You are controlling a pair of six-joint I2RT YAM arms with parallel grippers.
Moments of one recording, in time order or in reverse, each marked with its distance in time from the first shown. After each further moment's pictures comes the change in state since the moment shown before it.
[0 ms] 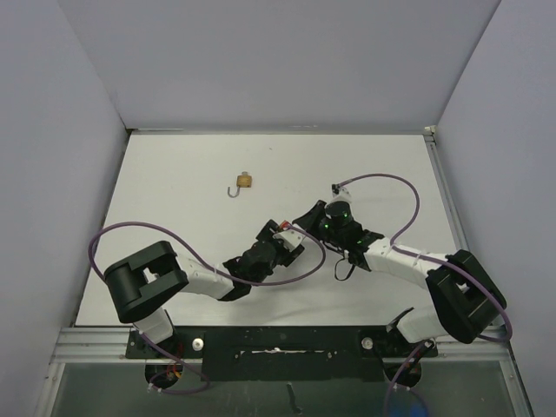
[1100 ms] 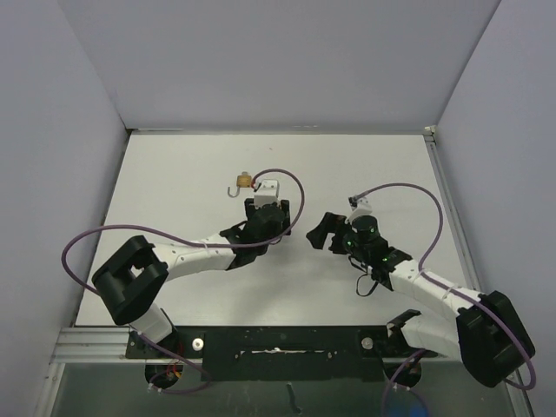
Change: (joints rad) left arm 0.140 -0.054 0.311 -0.631 -0.134 -0.680; right arm -0.139 -0.308 -0.198 -0.130 -0.054 -0.307
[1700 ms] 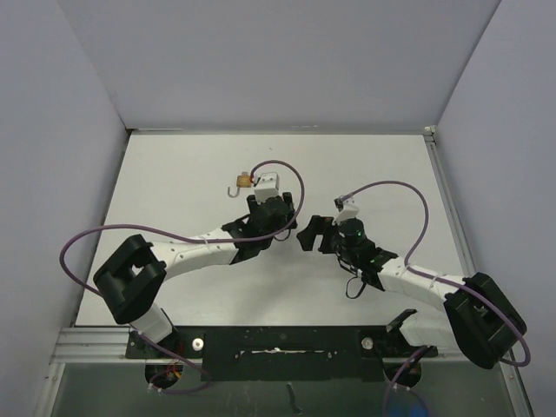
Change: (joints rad) left arm -0.002 0.004 0.090 -0.101 0.021 -0.158; right arm 0.121 0.131 0.000 0.184 0.090 -0.072
